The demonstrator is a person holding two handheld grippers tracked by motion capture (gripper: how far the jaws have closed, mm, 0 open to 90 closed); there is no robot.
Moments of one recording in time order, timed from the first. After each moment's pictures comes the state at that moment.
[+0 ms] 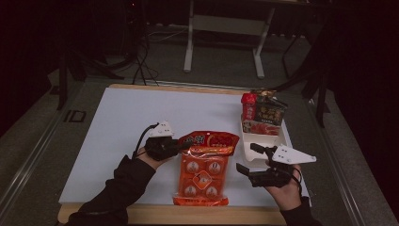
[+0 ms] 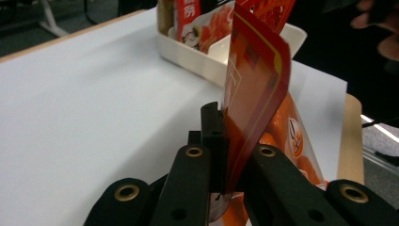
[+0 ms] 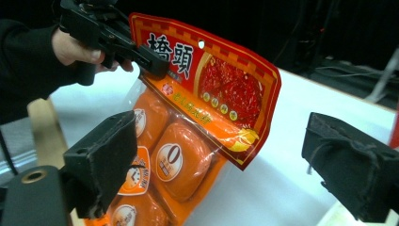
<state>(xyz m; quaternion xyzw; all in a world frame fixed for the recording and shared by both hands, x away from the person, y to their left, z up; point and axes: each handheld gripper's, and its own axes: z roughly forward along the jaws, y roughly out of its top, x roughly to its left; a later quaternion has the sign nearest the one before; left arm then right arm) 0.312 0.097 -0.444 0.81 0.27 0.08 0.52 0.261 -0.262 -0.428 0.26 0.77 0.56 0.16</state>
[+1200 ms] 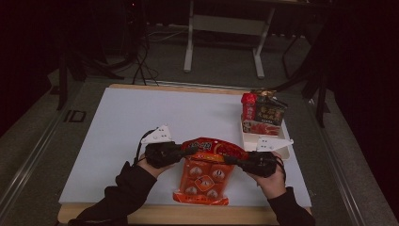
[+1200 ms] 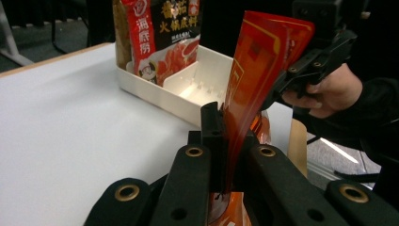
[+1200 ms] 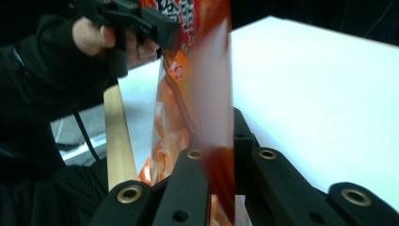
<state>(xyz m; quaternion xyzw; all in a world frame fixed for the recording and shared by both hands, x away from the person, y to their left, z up) 0.288 0.094 -0.431 0.77 0.24 0.04 0.58 0.295 -0.235 -0.442 0.21 0.80 0.55 0.01</state>
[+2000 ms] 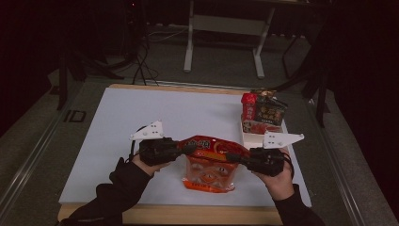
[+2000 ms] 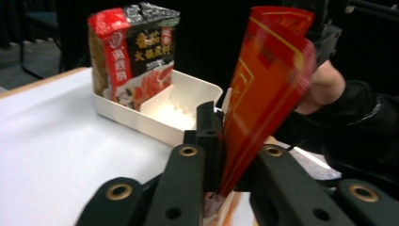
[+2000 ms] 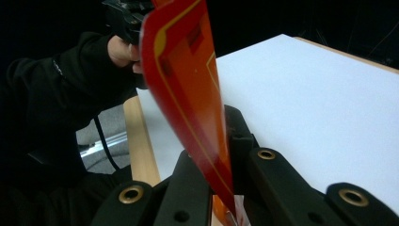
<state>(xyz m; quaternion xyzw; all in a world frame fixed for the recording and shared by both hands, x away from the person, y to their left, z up) 0.286 0.107 -0.412 0.75 0.20 0.03 0.63 0.280 -0.232 -0.394 0.19 0.80 0.56 0.01</state>
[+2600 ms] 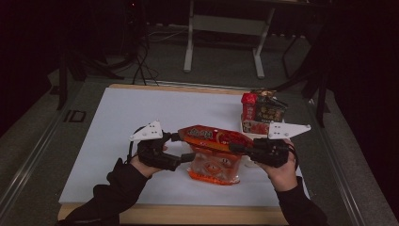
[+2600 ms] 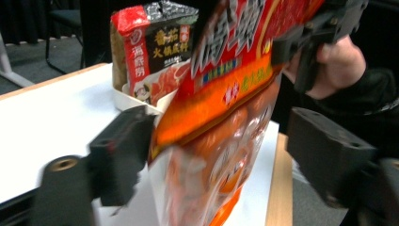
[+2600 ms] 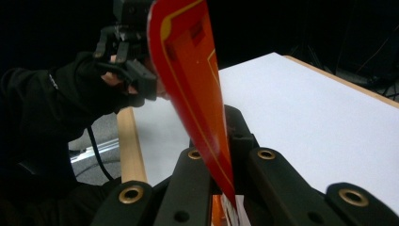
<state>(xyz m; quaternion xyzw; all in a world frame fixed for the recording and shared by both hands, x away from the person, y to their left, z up) 0.282 0.109 -0.413 0.76 0.22 0.04 0.61 0.292 -0.237 -0.372 0.18 0.79 0.58 0.03</state>
